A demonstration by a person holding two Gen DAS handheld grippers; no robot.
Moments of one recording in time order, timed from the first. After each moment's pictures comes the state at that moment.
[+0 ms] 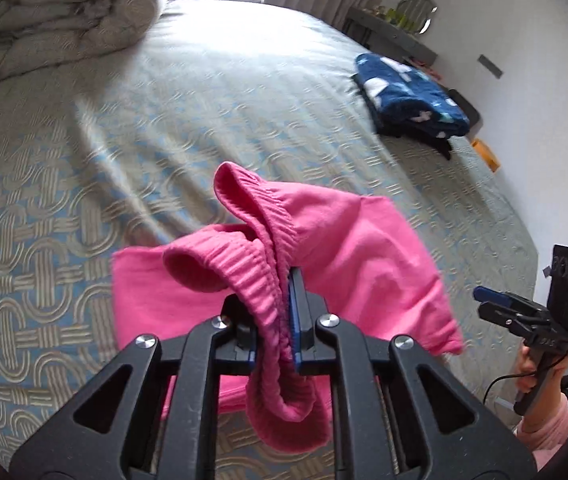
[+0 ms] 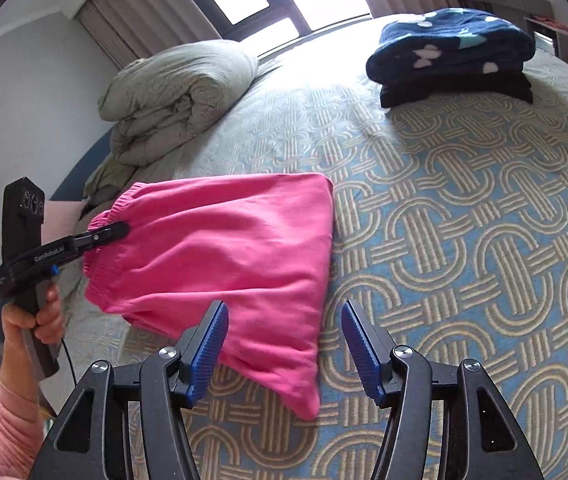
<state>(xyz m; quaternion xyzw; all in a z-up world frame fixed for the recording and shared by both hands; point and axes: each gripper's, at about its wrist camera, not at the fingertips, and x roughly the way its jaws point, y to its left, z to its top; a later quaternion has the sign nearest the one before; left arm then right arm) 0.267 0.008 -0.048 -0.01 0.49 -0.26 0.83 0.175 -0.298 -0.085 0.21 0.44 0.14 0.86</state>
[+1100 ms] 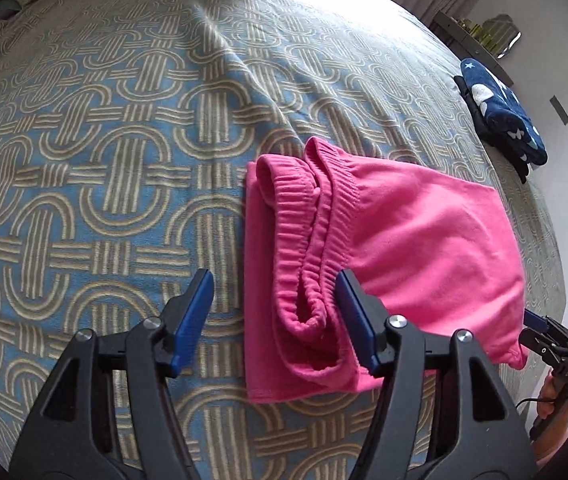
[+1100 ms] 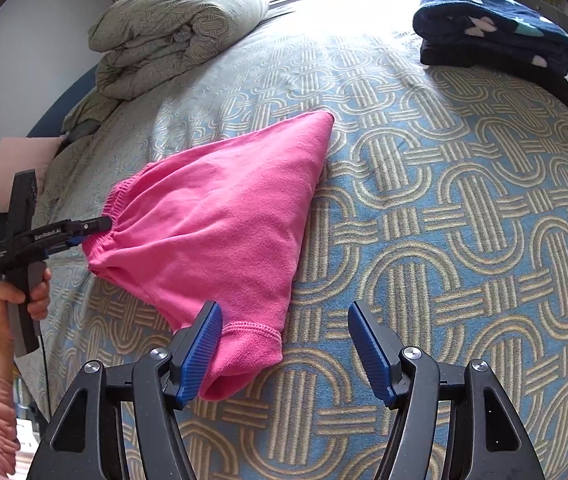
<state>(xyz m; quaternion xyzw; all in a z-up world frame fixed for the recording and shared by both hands) 0.269 0.088 -0.110 -0.06 0.55 -0.16 0.82 0.197 -0.241 -0.108 0.12 0.51 0.14 0.84</state>
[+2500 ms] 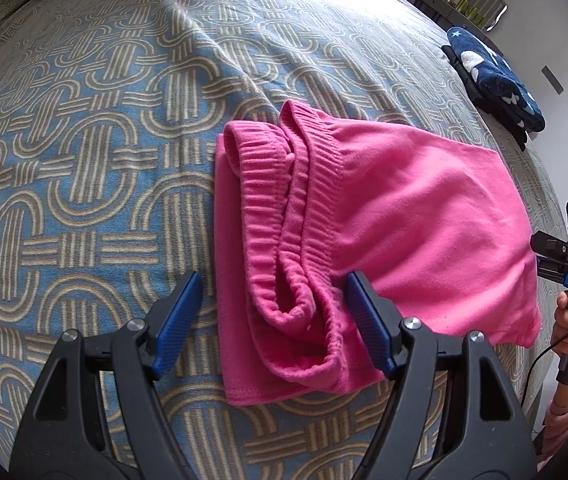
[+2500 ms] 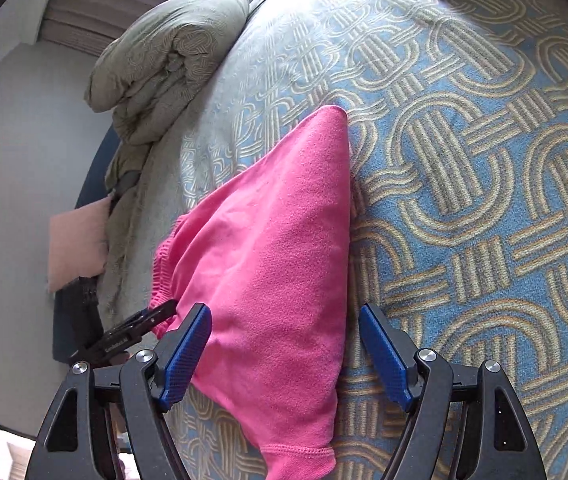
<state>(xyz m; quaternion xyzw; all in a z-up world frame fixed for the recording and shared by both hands) 0.268 0.065 -0.123 -0.03 0.56 -0.18 0.81 0.267 -0.262 -0.142 0.32 0.53 0.22 0.76</state>
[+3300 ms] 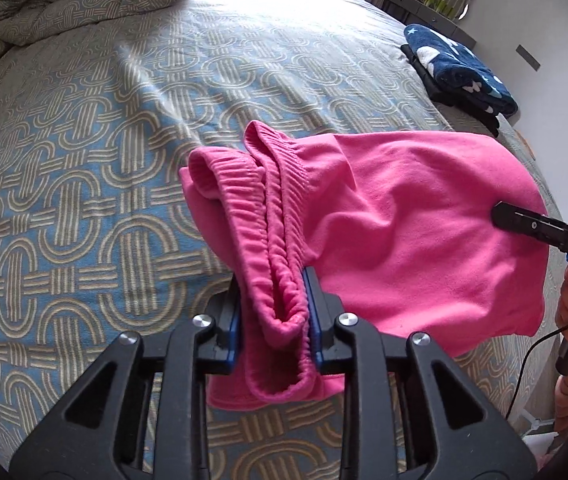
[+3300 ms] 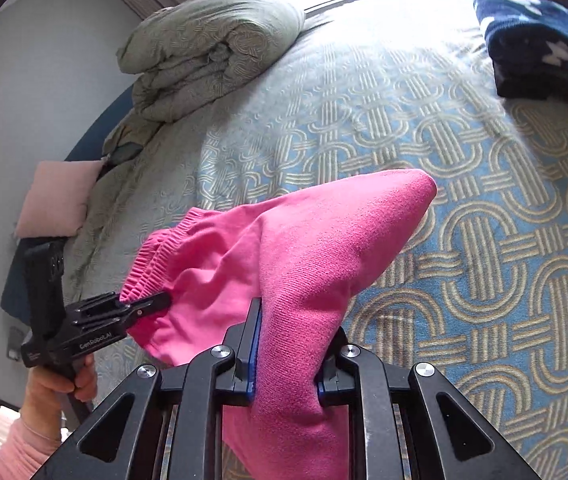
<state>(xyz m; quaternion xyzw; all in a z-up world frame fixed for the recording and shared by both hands) 0.250 0.015 -0.086 0.01 0.51 -0.22 0.83 0.259 -0.224 -0.085 0.17 0.48 0.22 0.83</state>
